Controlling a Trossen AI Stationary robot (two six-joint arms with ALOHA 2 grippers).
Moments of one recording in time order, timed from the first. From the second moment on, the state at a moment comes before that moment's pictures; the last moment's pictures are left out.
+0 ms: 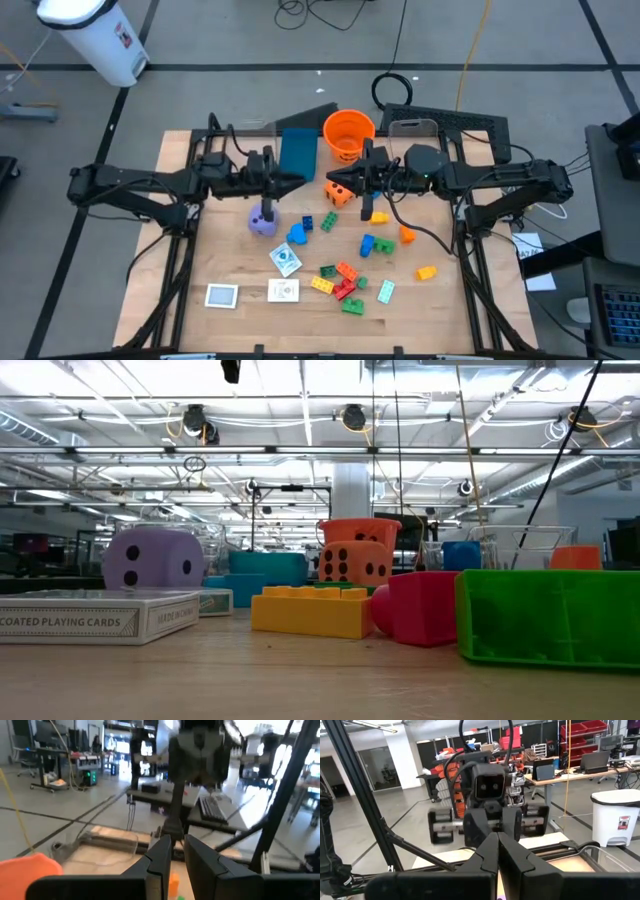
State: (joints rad) left arm 0.03 1.13 0.86 0.32 -0.03 -0.14; right arm 0.03 1.31 1.23 0.13 0.08 0.17
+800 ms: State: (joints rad) left arm 0.07 1.09 0.86 0.31 -0.02 -0.14; right arm 0.03 1.31 1.23 0.13 0.08 0.17
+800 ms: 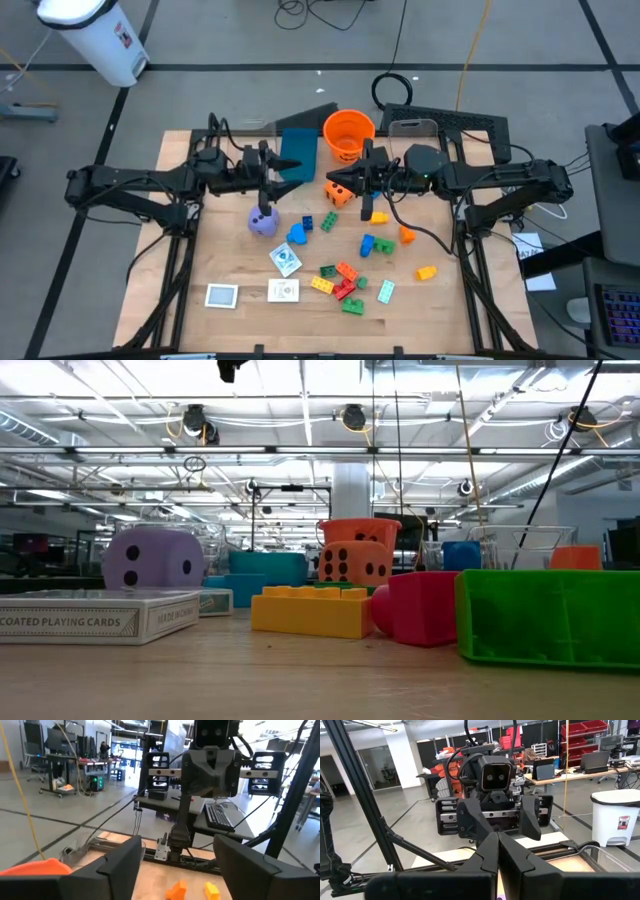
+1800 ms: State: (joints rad) left arm 0.07 1.10 0.86 0.31 0.06 -0.12; right arm 0.03 1.31 1.23 0.13 0.08 0.13
